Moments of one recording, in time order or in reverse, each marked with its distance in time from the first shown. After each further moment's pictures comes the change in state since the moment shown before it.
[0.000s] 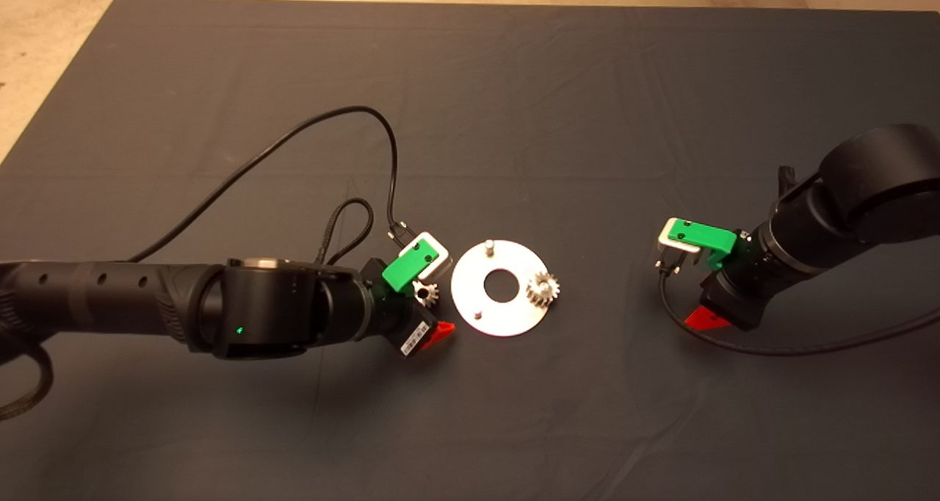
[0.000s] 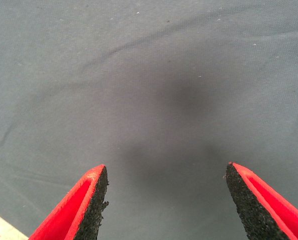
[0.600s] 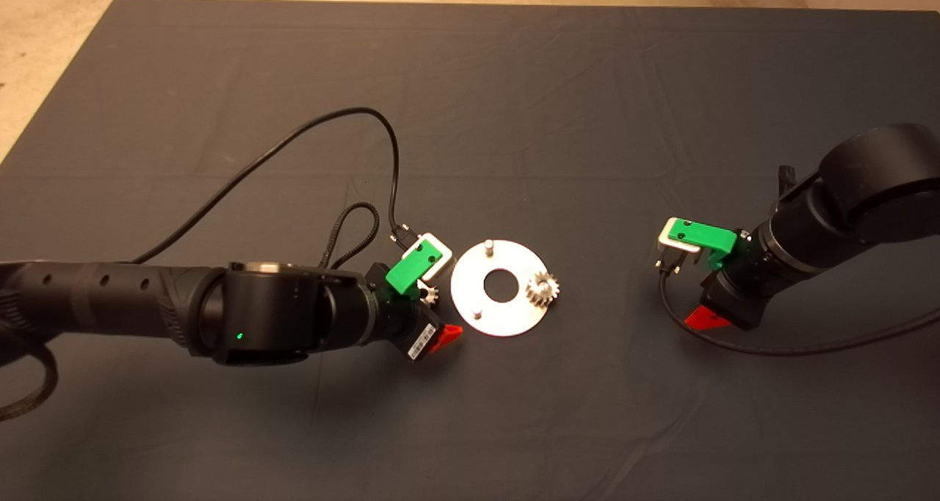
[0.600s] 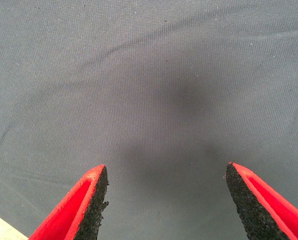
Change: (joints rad) left arm 0.001 0.008 0.016 0.005 0.003 -0.066; right arm 0.002 -0.002 0.000 0.000 -0.003 0.000
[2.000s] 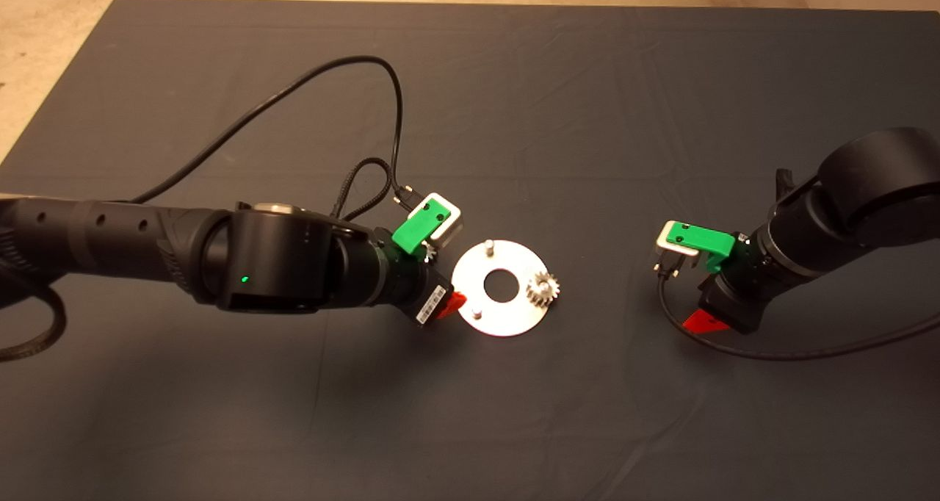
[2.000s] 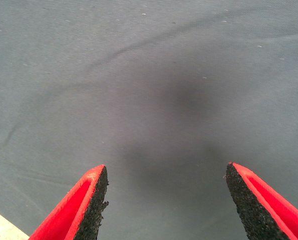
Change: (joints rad) left arm -0.135 0.048 0.008 -0.107 0.085 -0.083; right arm -0.001 0.002 0.004 0.000 0.006 0.000
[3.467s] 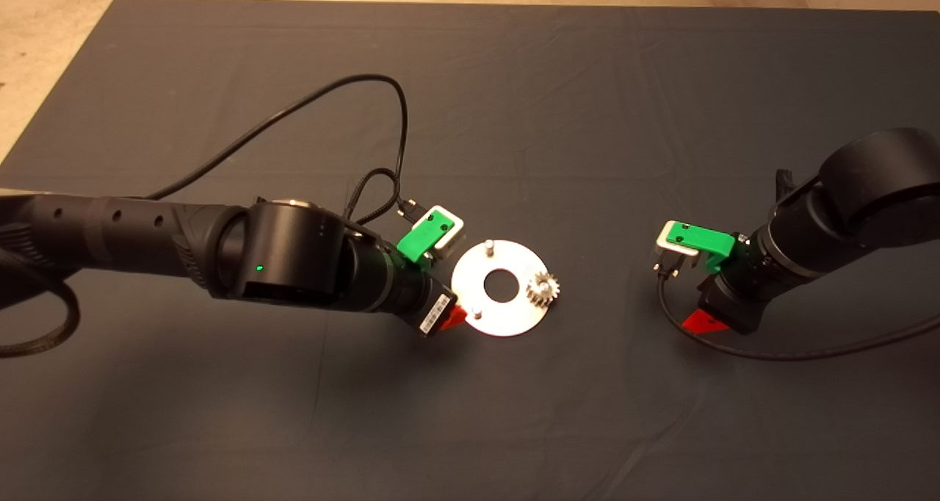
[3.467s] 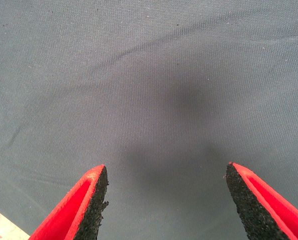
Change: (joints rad) left arm -0.015 0.032 -0.034 -0.111 0.016 -0.017; right arm -0.004 -0.002 0.006 0.000 0.008 0.007
